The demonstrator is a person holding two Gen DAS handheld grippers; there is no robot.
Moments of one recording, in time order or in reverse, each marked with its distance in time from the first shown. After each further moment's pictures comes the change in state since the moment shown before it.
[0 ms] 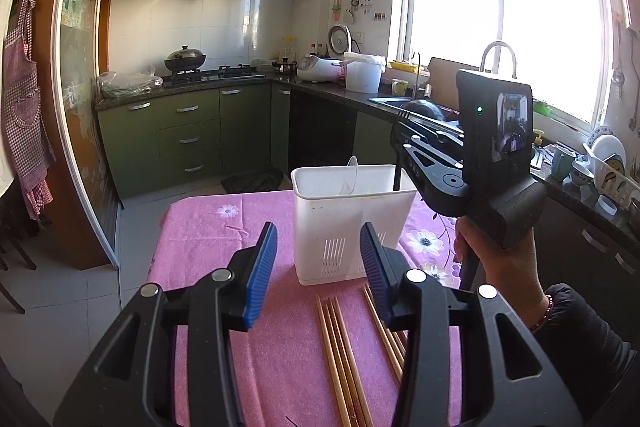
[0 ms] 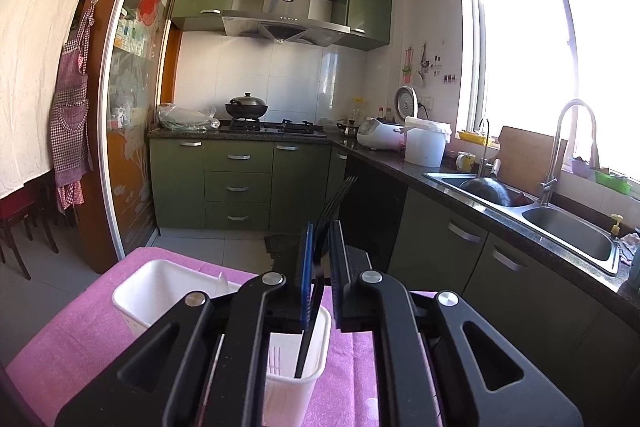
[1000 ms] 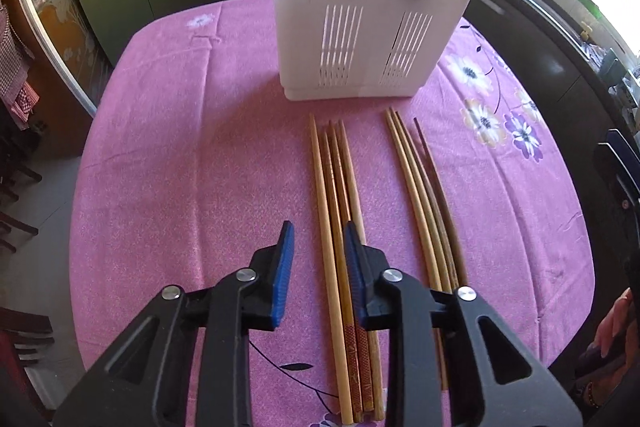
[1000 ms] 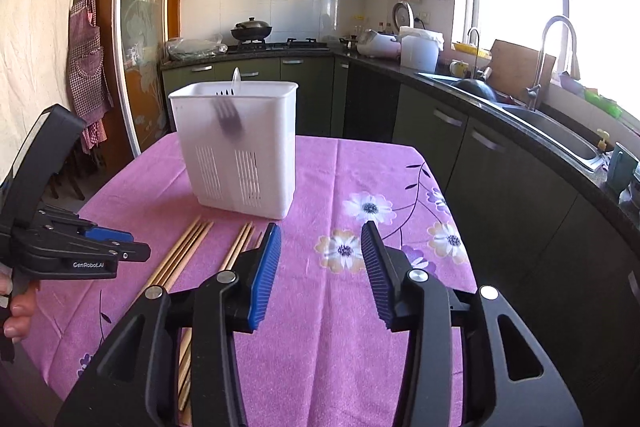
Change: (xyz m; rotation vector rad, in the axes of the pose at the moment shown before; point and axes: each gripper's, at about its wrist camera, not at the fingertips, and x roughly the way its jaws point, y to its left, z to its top) left arm 0.113 -0.006 -0.089 -0.037 0.642 0.046; right arm -0.162 -0.049 -0.132 0.043 0.312 0.044
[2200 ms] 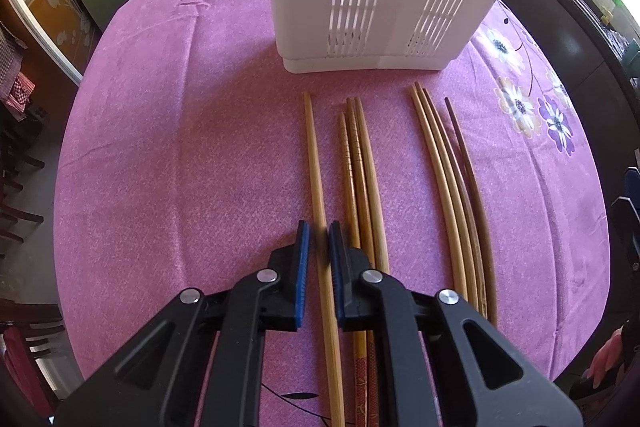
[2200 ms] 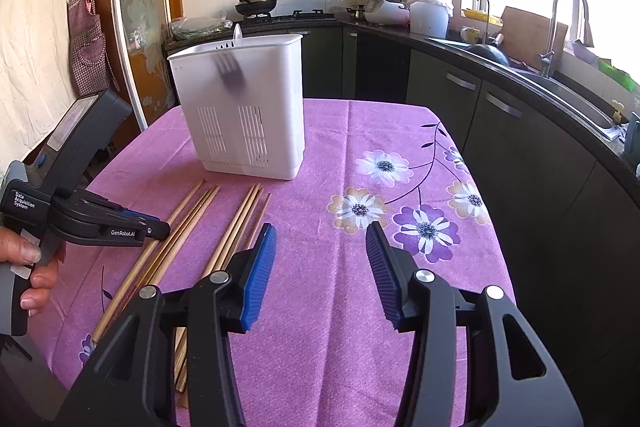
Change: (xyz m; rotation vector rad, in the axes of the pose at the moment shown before) left arm 0.034 0.002 0.017 0.004 0.116 0.018; right arm 0.023 0.002 0.004 0.033 0.090 0.053
